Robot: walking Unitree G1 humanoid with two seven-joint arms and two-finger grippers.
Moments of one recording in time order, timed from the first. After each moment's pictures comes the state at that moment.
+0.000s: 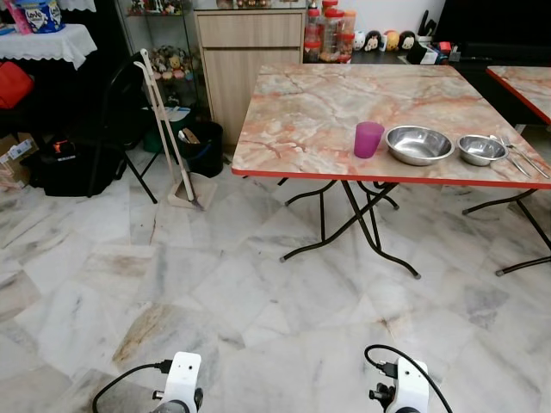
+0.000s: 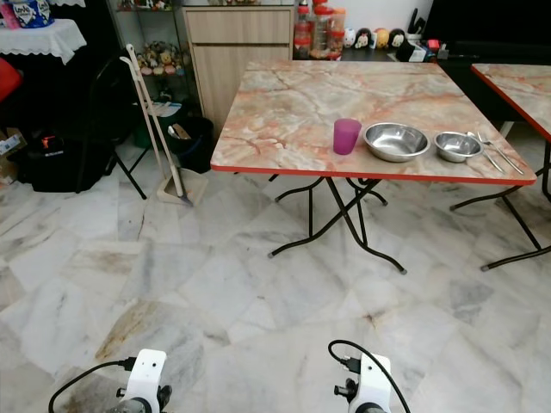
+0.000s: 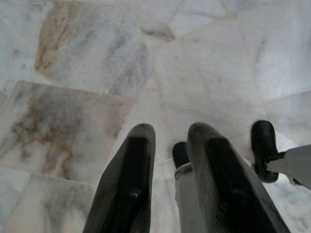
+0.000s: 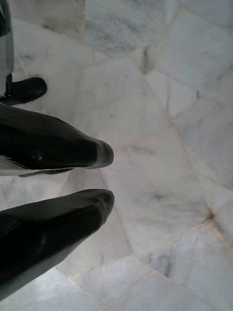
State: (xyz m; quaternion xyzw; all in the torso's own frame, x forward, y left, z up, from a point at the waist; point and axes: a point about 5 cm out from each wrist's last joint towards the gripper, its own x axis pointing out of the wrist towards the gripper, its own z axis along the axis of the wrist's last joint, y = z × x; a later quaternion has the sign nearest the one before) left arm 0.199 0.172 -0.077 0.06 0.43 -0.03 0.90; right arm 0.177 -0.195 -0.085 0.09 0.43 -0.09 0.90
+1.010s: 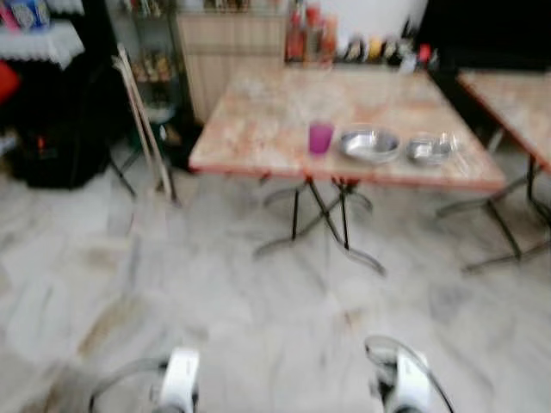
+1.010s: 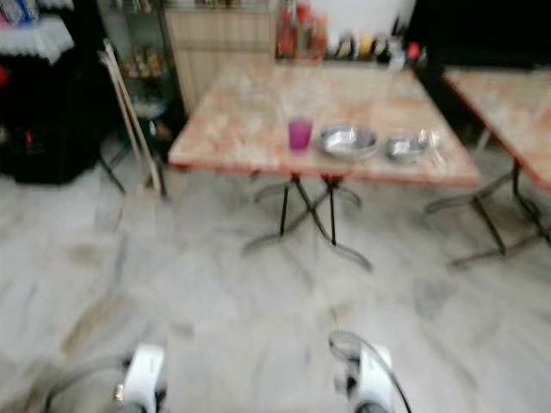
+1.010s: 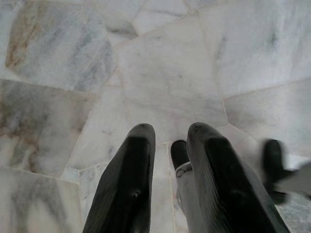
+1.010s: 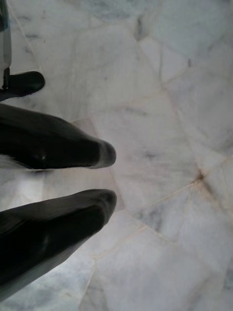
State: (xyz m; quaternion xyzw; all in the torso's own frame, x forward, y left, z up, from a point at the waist) left arm 0.200 0.178 -0.076 0.07 0.43 -0.02 0.90; right arm 0.184 -0.194 -0.081 0.09 0.42 -0.08 0.90
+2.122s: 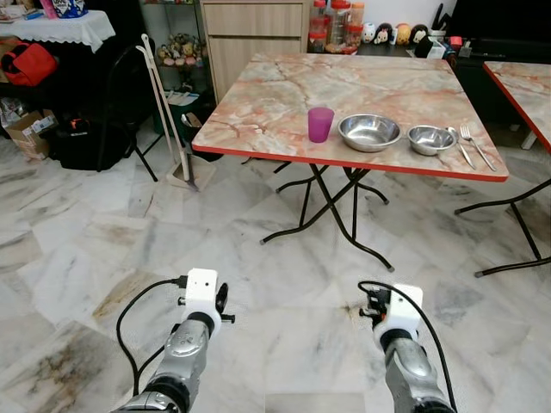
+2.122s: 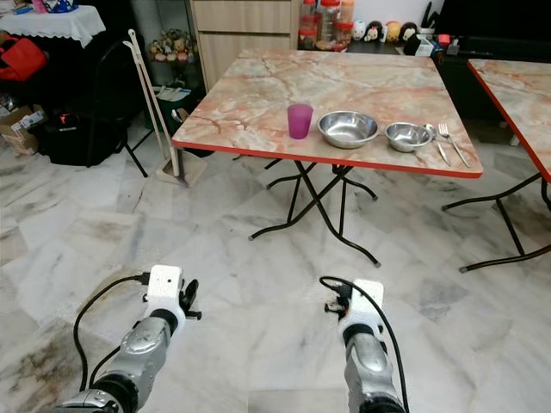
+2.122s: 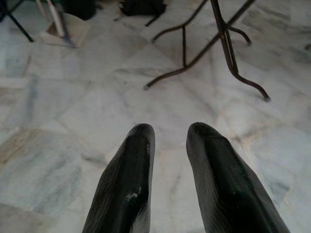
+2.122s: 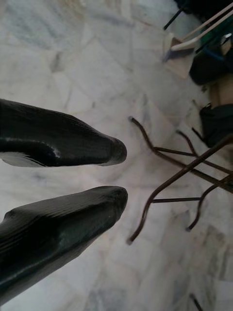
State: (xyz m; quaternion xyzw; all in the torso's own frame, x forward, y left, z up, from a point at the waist) left arm 0.297 0.129 0.008 0.01 0.16 -0.07 0.98; right arm 0.281 -0.174 -0.005 0.06 0.17 -0.03 0.98
